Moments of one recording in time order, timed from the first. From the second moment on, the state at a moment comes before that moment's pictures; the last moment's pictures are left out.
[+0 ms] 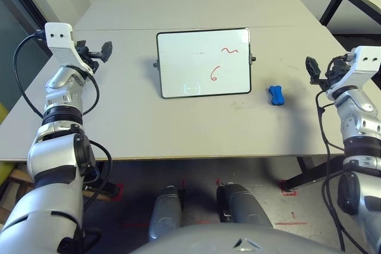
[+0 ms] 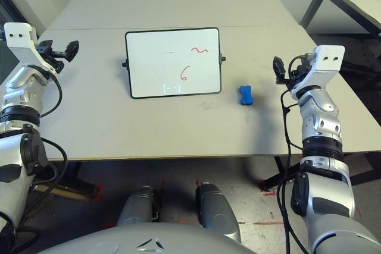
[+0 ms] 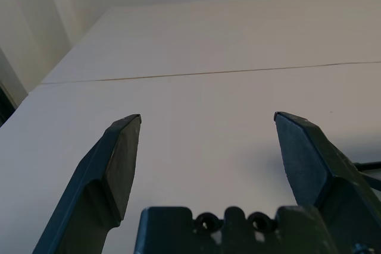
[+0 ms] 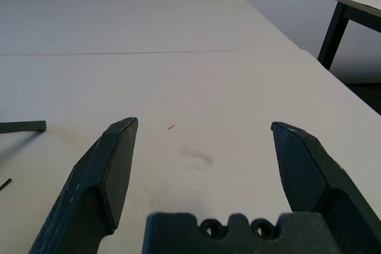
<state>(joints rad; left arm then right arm) -0.90 0.63 0.30 1.12 -0.20 -0.12 -0.49 -0.54 -0.49 -0.35 0.65 0.31 0.02 0.37</state>
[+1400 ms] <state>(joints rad) -0.53 0.62 0.03 0.25 -0.31 0.13 -1.09 -0.74 -0.57 -0.11 0.22 0.21 0.97 0.29</state>
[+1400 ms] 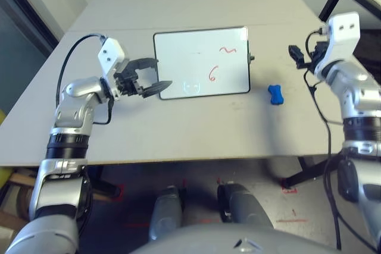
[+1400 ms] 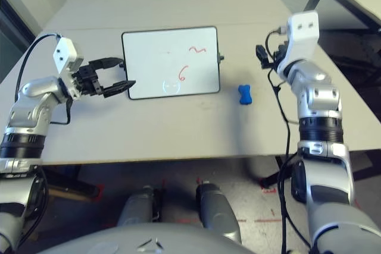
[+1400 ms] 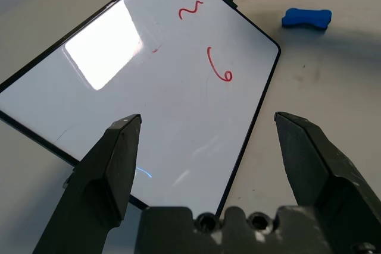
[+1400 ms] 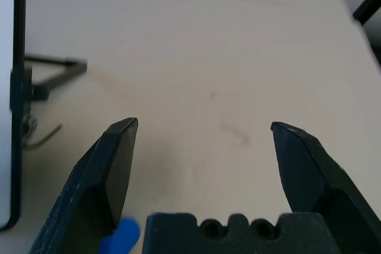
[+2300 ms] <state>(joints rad) -0.48 0.56 -0.01 0.25 -0.27 0.07 -1.04 -0.81 -0.41 -0.12 0.23 0.18 1.55 0.17</state>
